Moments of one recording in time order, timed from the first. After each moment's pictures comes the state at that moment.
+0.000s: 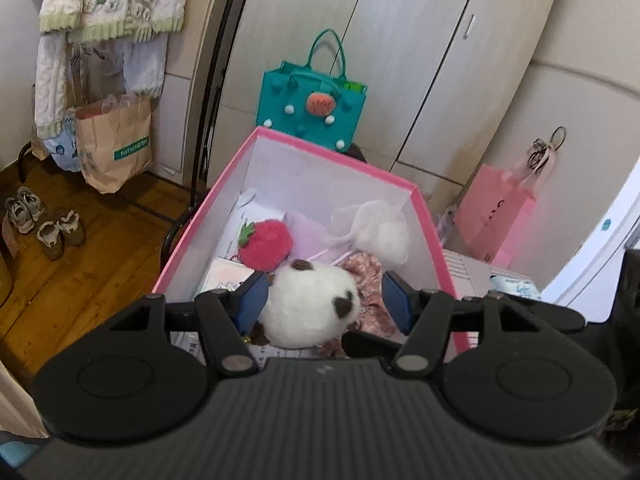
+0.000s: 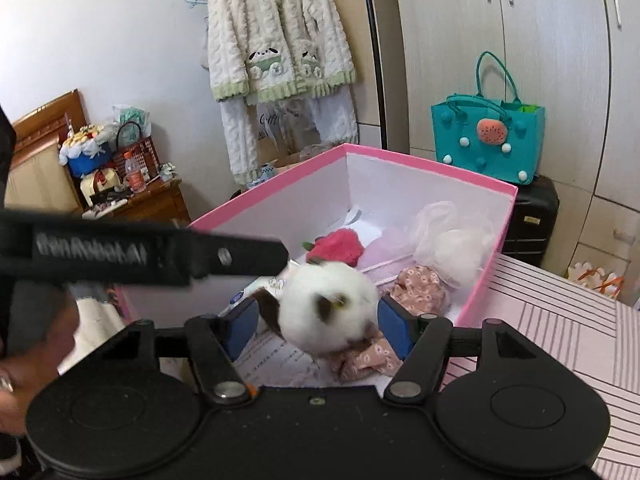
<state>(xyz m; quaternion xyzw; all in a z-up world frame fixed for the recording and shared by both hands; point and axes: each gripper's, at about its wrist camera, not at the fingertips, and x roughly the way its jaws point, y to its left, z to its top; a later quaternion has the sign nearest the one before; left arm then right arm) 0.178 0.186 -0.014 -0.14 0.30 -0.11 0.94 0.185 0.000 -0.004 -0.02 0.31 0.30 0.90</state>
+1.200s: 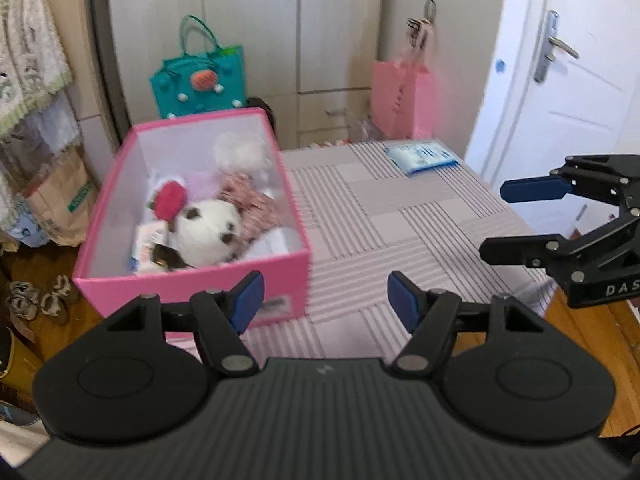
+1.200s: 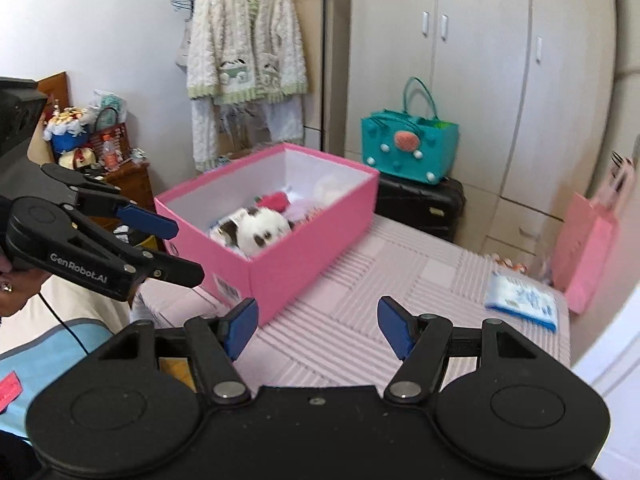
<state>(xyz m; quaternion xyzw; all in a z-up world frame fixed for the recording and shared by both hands) 0.053 0.091 0.022 0.06 0.35 -0.23 0.91 0.021 -0.128 0.055 -0.07 0.30 0.21 0.93</state>
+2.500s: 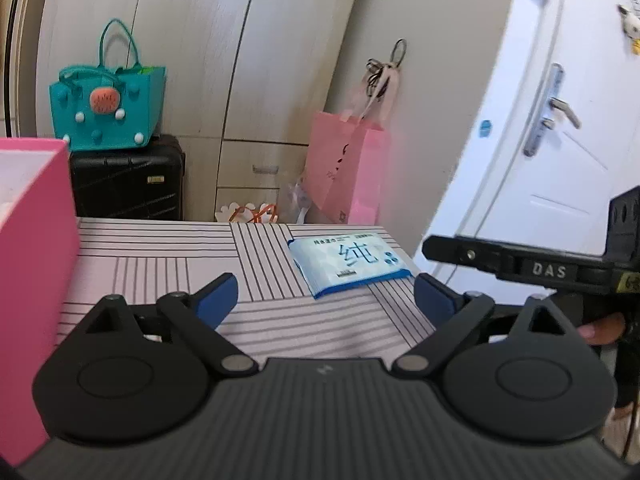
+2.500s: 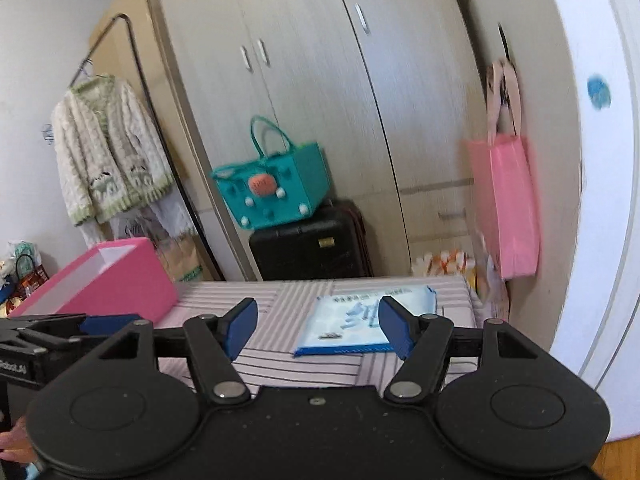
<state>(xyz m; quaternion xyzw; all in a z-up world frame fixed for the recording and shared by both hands) 0.217 -0.092 -0.063 -0.06 0.28 -0.29 0.91 0.189 -0.348 -0.047 0.13 0.24 0.11 0.95</state>
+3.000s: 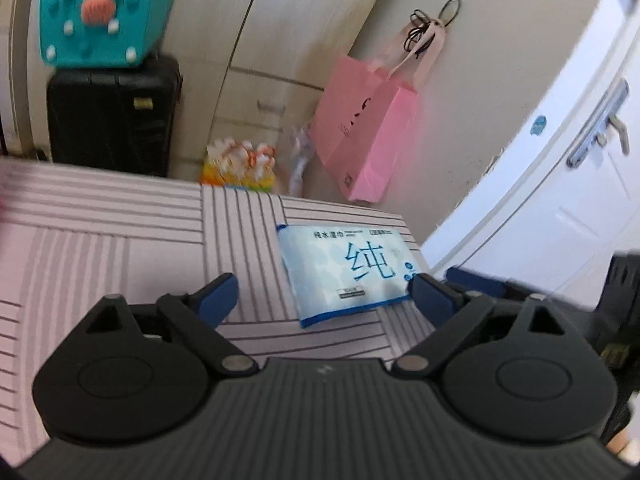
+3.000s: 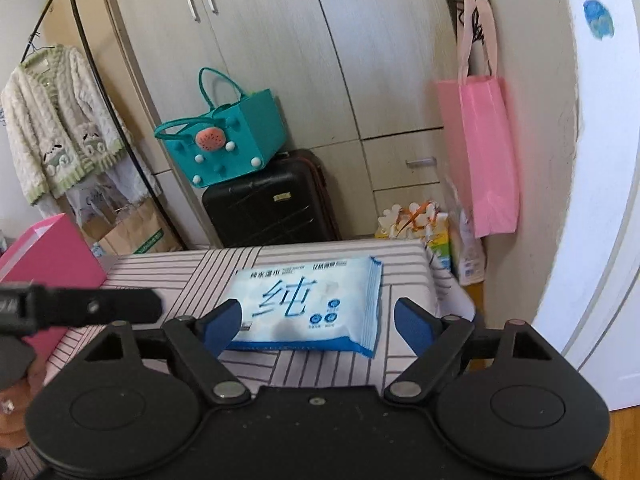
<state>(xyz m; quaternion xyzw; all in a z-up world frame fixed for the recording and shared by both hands) 0.312 -0.137 -0.096 -0.13 0.39 -0.28 0.87 0.246 -0.376 -0.090 0.13 0.31 0.09 0.94</state>
